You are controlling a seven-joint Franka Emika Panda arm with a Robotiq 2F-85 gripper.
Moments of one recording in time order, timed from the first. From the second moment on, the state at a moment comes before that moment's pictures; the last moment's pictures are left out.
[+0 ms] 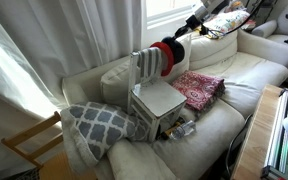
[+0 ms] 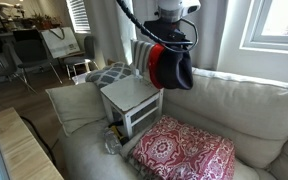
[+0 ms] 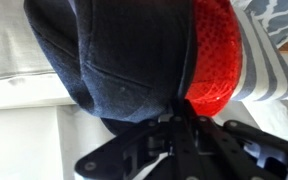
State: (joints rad) arm -0.17 0.40 -0.13 -1.99 1.35 2.52 -1.51
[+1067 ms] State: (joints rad) arm -0.17 0.34 -0.22 -2.04 0.94 2.66 -1.39
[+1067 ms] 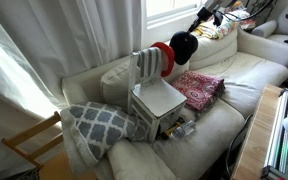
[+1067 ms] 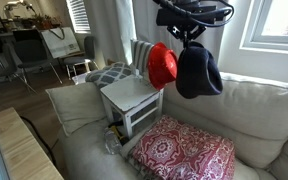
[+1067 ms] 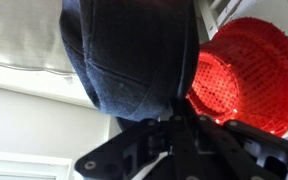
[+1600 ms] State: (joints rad) arm -0.19 0.22 -0.22 -2.19 0.53 2.62 -1.15
